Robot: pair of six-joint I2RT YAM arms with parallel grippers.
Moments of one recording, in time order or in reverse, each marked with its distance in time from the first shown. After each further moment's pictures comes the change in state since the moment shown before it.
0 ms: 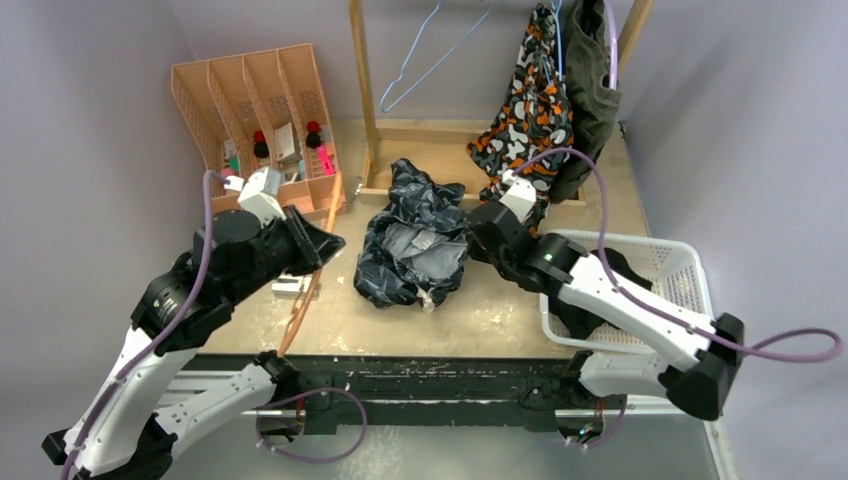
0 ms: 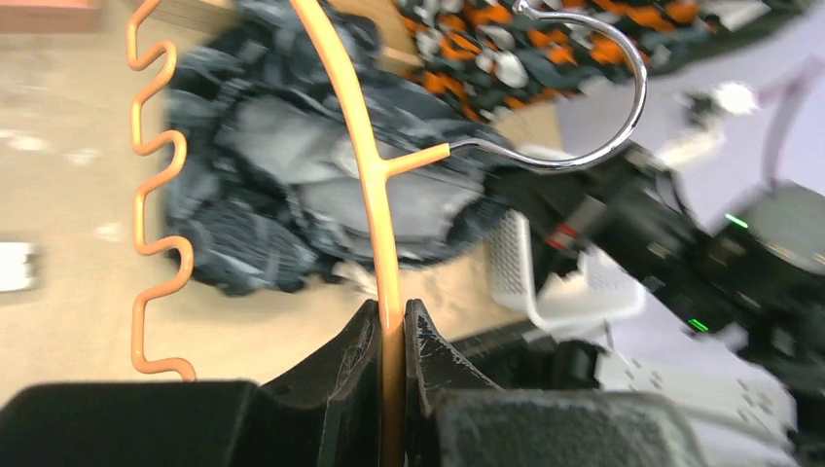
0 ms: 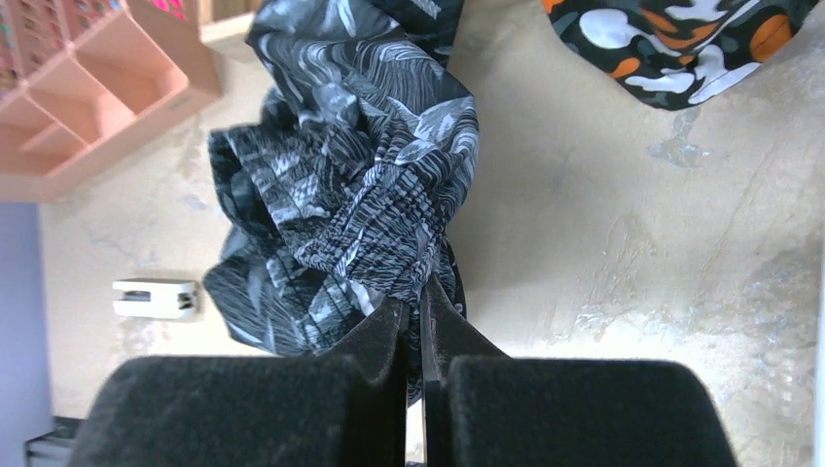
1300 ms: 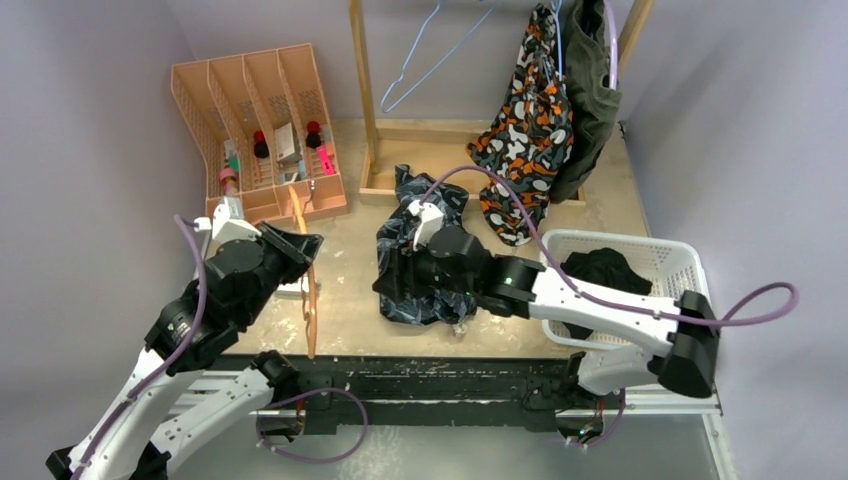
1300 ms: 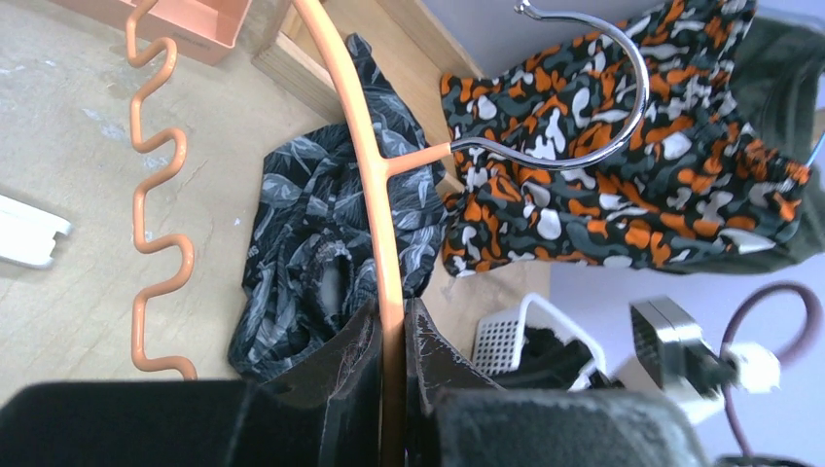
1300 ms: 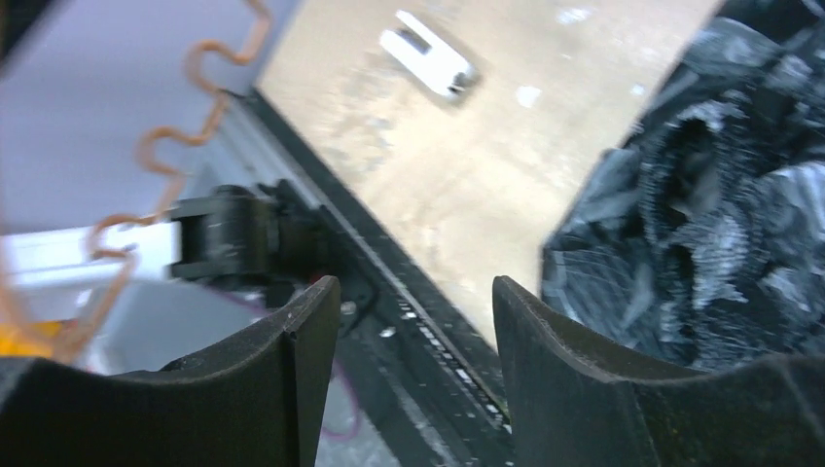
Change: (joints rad) left arm 0.000 -0.164 -0.255 0.094 -0.369 -0.267; right arm 0.220 0.121 -0.029 0.417 -0.494 -0.281
